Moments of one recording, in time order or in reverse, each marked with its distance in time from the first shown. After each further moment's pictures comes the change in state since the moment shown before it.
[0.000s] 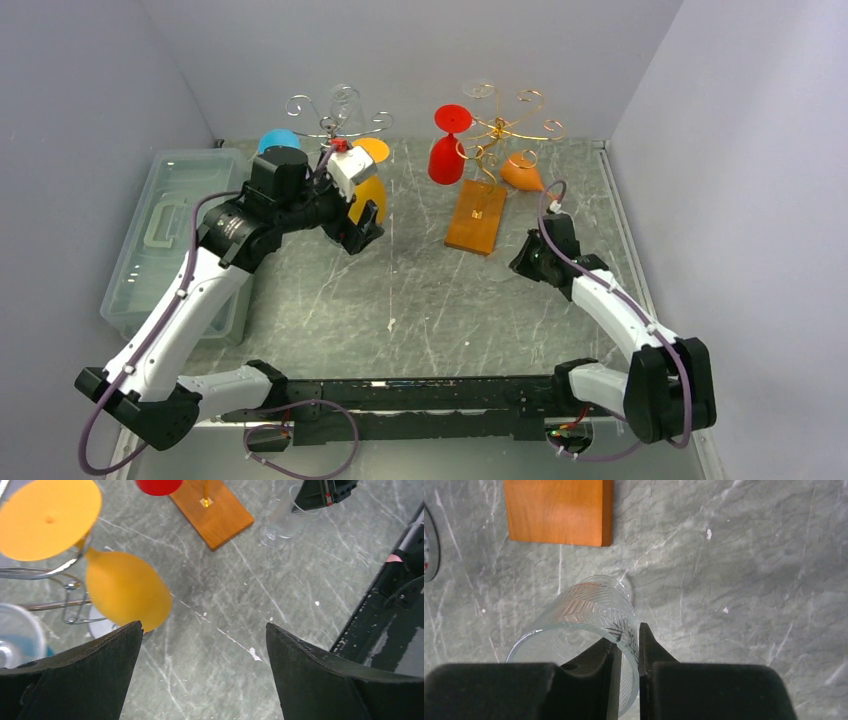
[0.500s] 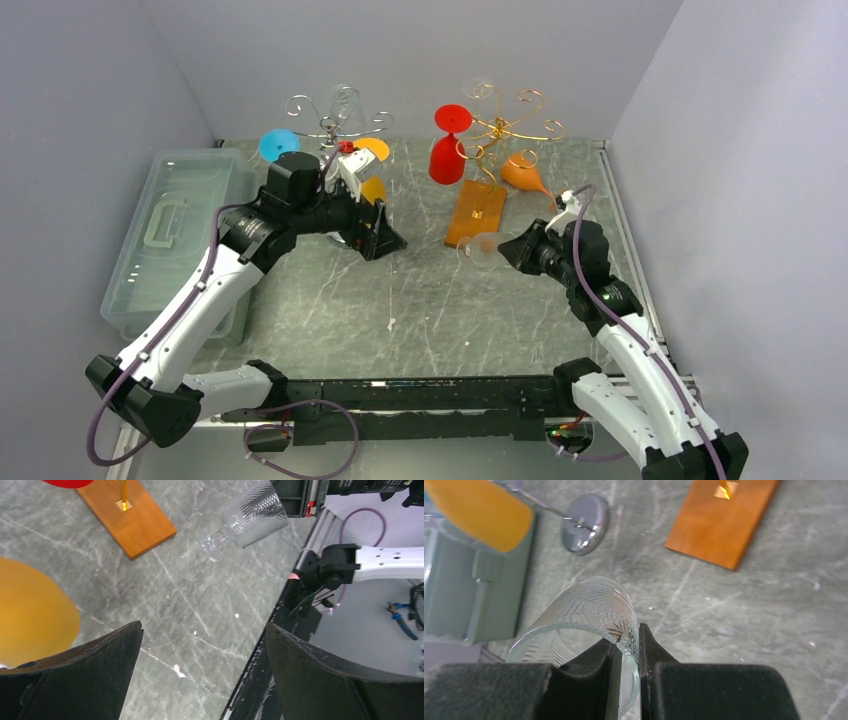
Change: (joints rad) left arm 0.000 0.008 -0.146 0.168 0.250 -0.289; right arm 0.065 -0.410 0.013 -0.007 -0.204 -0.009
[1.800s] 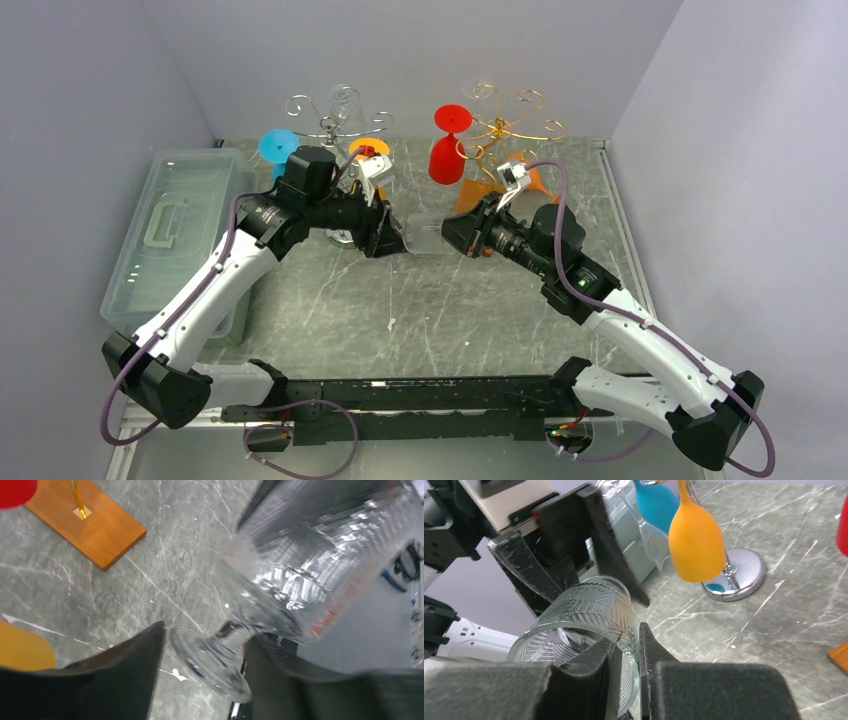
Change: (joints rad) left arm 0.000 0.100 0.026 0.000 0.185 0.115; right arm 0.452 0.179 0.254 0.344 -0.015 -0.008
